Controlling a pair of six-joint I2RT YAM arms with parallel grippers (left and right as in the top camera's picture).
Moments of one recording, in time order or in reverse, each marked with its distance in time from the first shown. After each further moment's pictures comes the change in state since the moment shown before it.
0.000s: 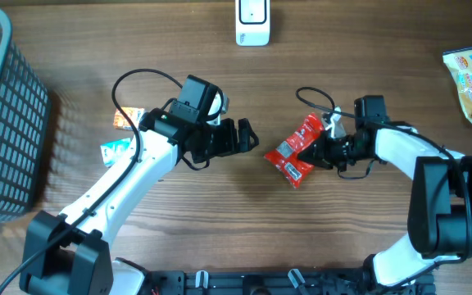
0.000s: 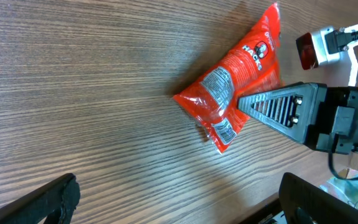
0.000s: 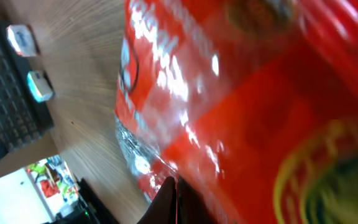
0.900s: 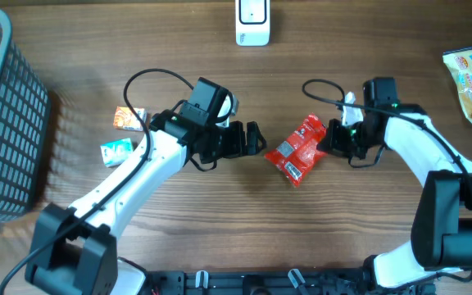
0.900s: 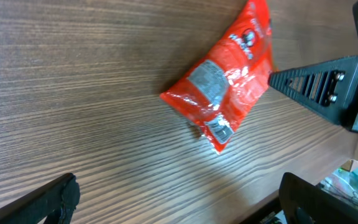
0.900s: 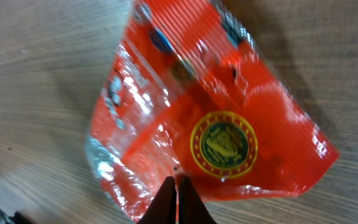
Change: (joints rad) left arm -0.045 0.035 0.000 0.040 0.000 0.000; right arm -0.009 -0.071 0.118 -0.156 0.282 -0.058
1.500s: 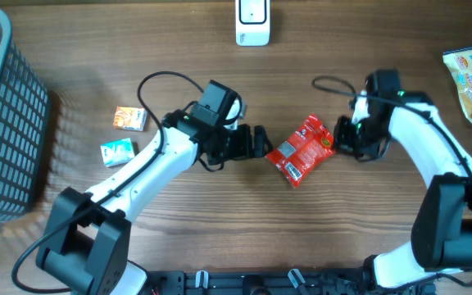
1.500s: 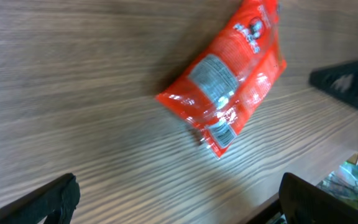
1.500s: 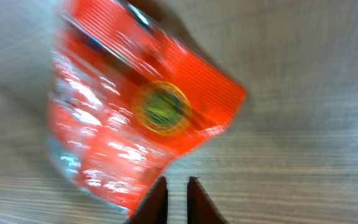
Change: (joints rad) left arm -0.041 0.070 0.000 0.064 0.015 -0.005; right arm 0.000 -0.007 0.167 -0.235 0.202 0.111
